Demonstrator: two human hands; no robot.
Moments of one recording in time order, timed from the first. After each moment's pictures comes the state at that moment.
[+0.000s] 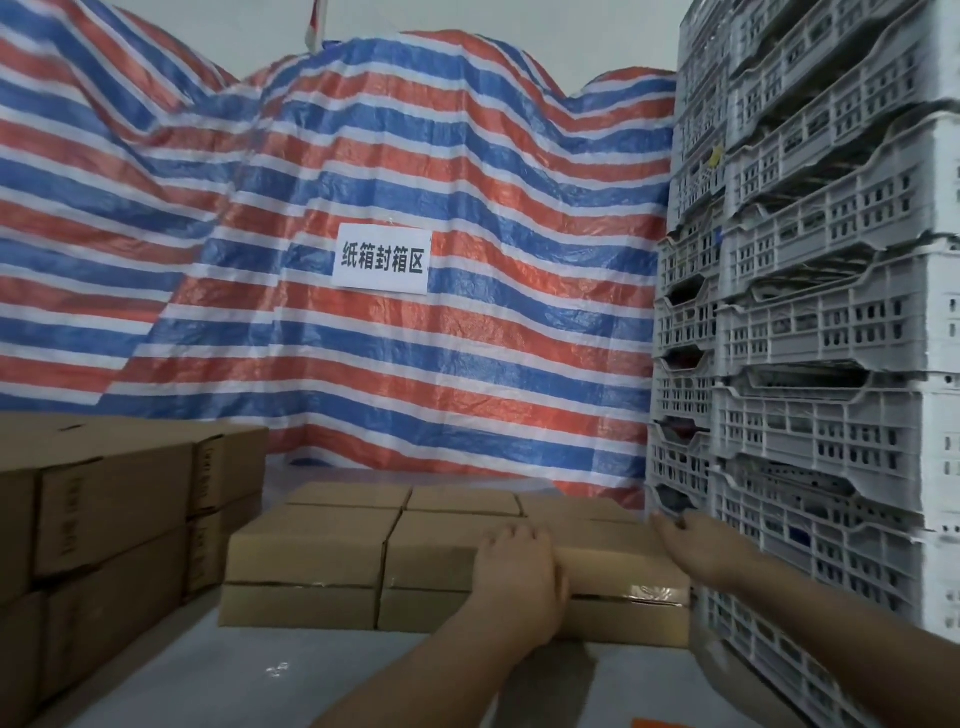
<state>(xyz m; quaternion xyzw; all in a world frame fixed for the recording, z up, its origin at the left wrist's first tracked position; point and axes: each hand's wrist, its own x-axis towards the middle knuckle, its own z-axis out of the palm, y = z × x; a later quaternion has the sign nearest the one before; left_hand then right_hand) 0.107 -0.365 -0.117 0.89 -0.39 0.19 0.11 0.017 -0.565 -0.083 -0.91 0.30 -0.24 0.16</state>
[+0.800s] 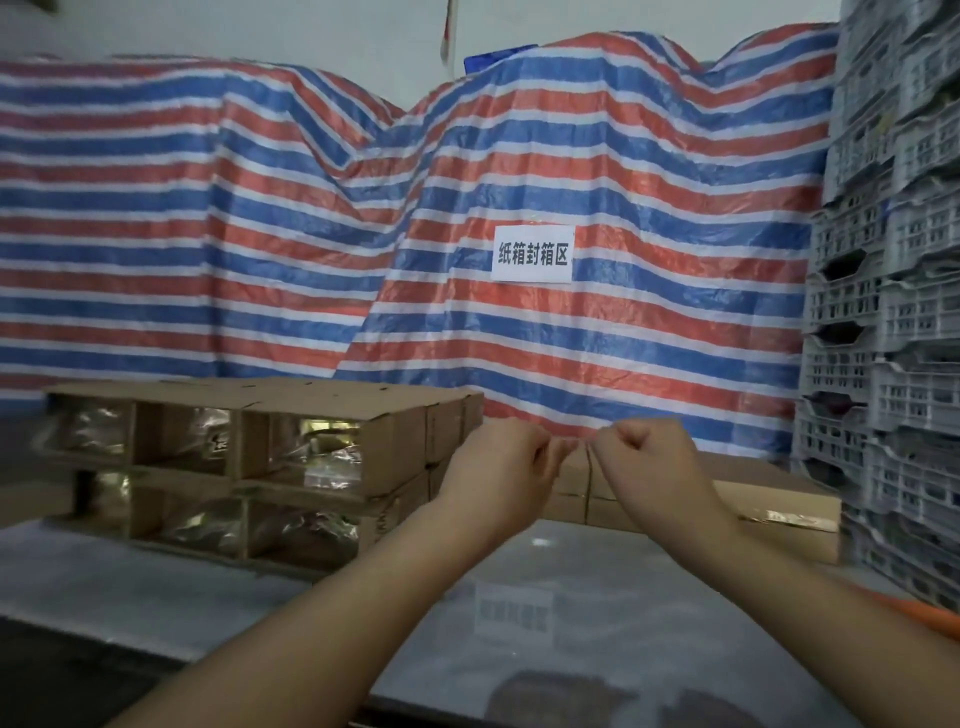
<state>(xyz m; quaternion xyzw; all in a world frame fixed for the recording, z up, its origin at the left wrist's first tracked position) -0.049 -0.027 -0.056 0.82 -0.36 0.29 0.32 -0.096 -0.174 -0.057 -0.81 -0.07 -0.42 0.41</state>
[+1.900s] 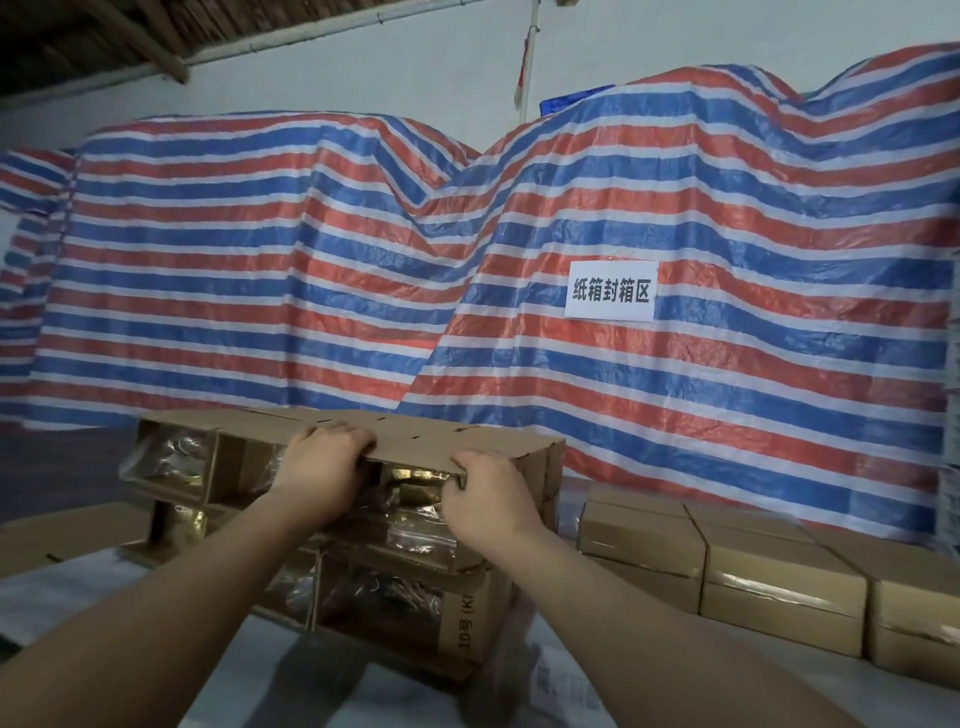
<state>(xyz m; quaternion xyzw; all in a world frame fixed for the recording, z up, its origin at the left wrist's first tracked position) 0.129 0.193 -0.054 0.91 -0.09 0.40 0.07 0.095 -0.001 -0.062 -0.89 -0.17 -0.33 0.25</state>
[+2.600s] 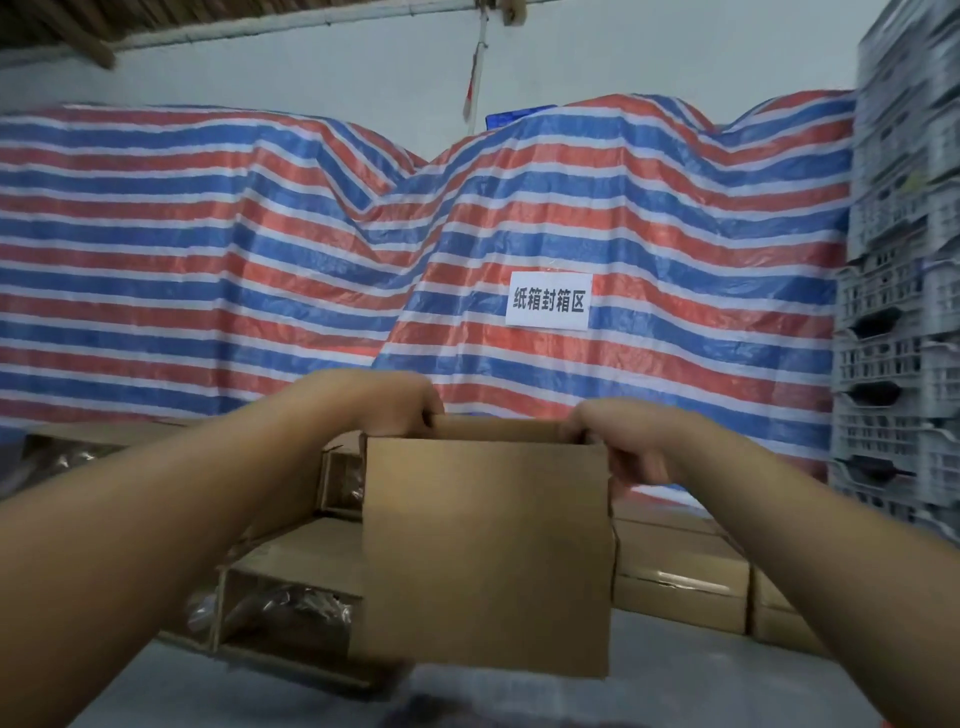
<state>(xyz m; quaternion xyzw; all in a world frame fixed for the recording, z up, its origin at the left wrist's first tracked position) 0.055 0.067 0.059 0.95 -0.27 0.16 0.02 -0.012 -0.166 0.050 -0.88 0.01 -0.05 0.47</state>
